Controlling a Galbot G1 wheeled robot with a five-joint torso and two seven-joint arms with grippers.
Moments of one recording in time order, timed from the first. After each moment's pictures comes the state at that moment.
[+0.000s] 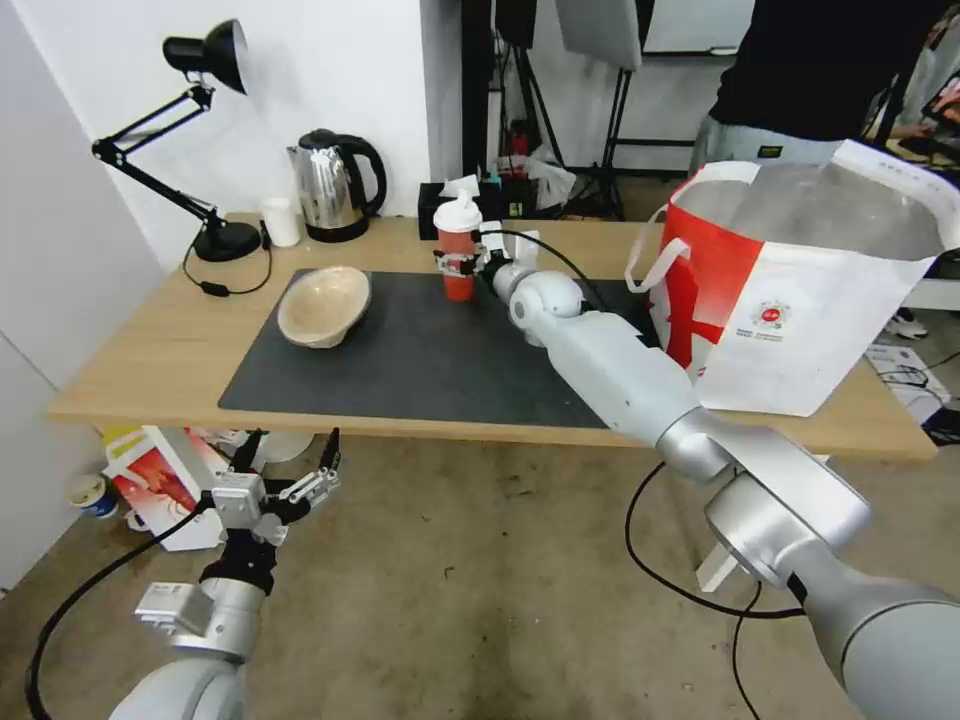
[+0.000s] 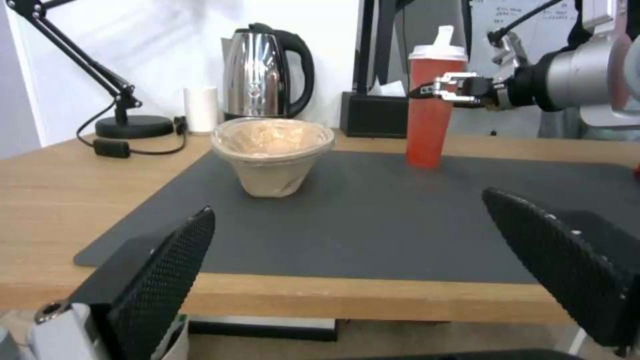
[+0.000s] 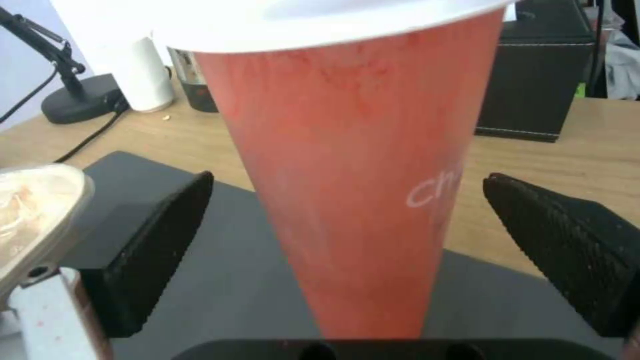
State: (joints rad) left arm 1.73 -1.46 -0.69 -2.20 -0.32 -0.05 0.15; right arm -0.09 1.44 -0.32 0.87 0.87 -0.22 0.04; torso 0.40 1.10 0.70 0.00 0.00
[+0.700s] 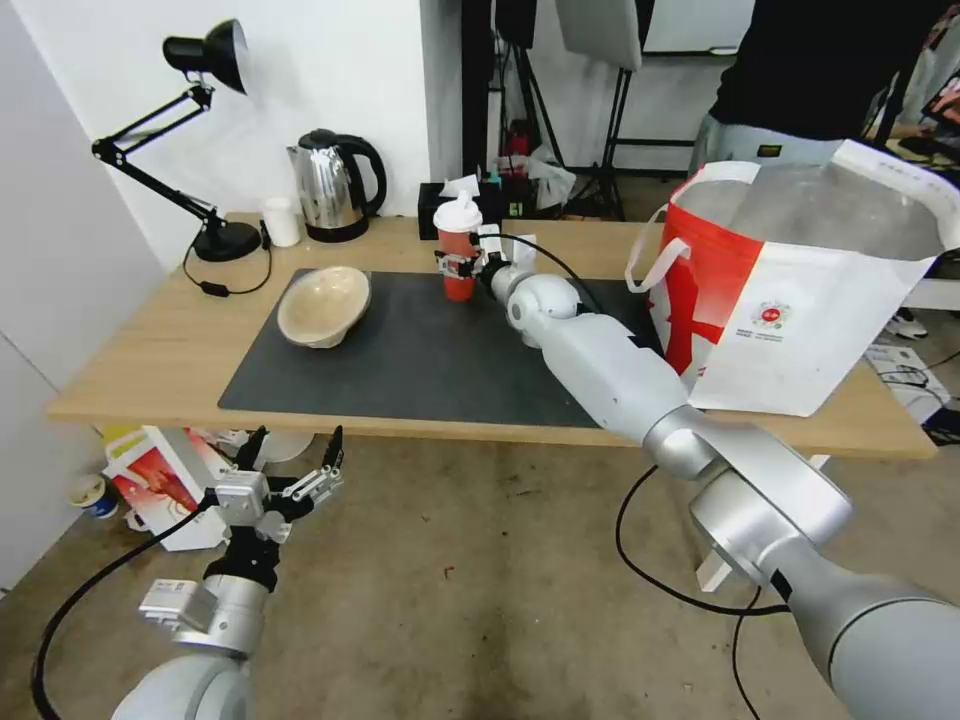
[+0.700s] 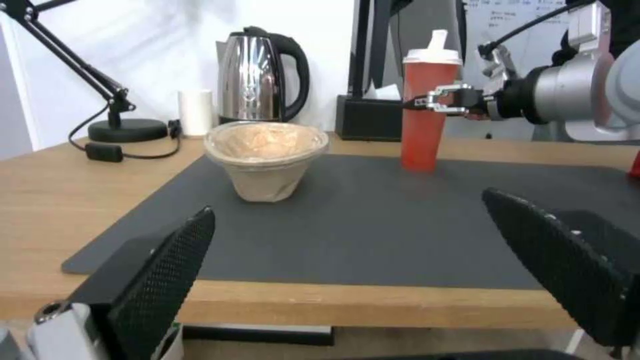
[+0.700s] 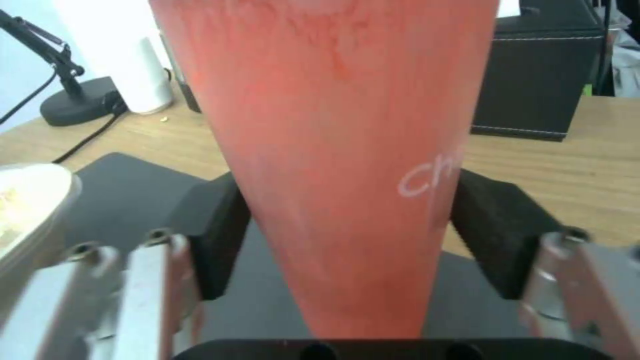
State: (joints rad) left arm 1.72 -1.45 -0.68 -2.20 -0.32 -0.06 0.15; right arm -0.10 1.47 -0.29 0.79 0.83 -0.17 -0.01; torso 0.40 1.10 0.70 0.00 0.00
